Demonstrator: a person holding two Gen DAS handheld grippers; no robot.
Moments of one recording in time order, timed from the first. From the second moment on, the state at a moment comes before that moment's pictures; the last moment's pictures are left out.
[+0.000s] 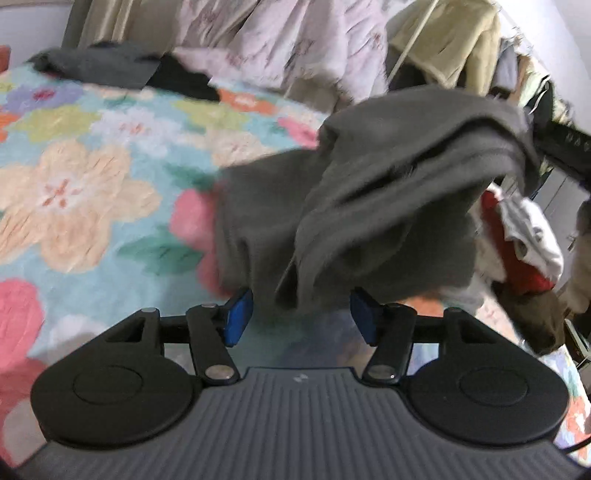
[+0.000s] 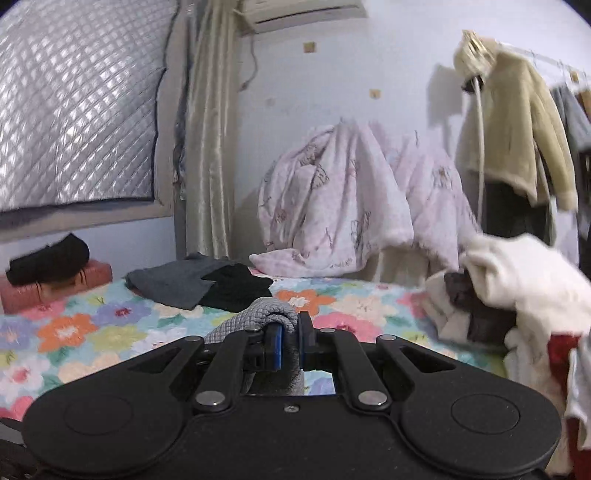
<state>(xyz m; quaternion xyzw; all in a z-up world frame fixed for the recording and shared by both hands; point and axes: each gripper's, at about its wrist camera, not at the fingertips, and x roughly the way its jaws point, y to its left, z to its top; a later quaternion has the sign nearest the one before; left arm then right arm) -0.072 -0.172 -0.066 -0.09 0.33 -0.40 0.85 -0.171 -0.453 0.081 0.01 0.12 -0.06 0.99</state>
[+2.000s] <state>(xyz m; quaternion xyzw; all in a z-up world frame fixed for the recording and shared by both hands) -0.039 0.039 -0.027 -0.14 0.39 -0.12 0.90 -0.142 -0.326 -0.011 0.23 0.32 0.33 0.86</state>
